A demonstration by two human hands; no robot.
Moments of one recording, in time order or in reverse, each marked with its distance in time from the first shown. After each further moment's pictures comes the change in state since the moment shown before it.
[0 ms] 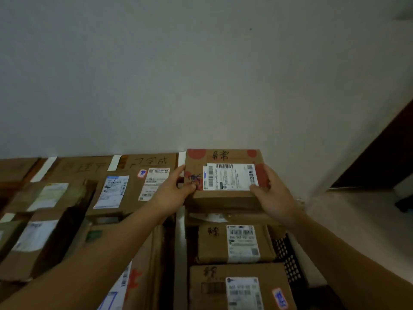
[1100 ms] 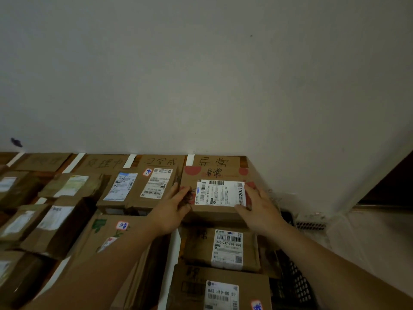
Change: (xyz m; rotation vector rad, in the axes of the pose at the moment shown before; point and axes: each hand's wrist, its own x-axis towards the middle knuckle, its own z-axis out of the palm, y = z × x) left_hand -0.011 -0.025 0.034 0.610 -0.016 -0.077; right_hand 0.013 0.032 -0.013 -0.386 -0.295 -0.133
